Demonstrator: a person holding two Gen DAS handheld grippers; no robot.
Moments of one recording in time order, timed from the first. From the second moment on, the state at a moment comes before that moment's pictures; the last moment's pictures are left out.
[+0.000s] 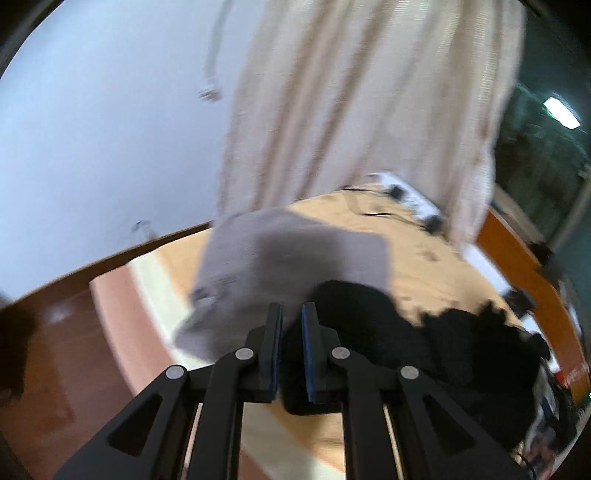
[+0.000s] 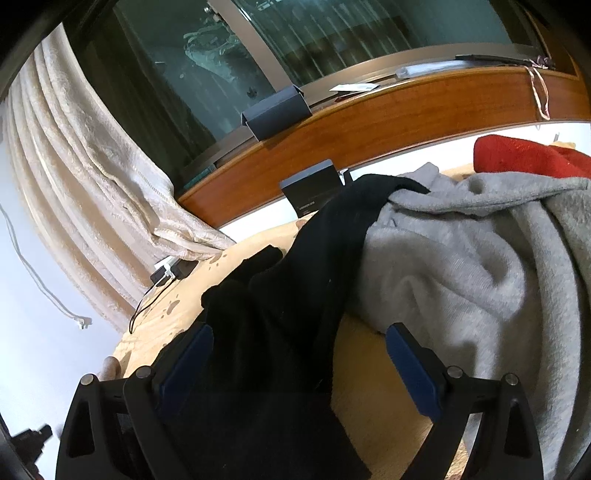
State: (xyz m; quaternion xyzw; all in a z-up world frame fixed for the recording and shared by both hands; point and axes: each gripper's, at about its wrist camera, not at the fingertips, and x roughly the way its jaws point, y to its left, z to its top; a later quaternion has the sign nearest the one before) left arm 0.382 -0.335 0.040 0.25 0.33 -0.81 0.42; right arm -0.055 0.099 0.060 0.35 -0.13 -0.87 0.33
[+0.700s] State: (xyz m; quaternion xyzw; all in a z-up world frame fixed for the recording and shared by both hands) left arm 0.190 -0.263 0.061 0.34 0.40 -0.84 0.11; right arm -0.054 0.100 0.062 0.35 -0.12 -0.87 0.32
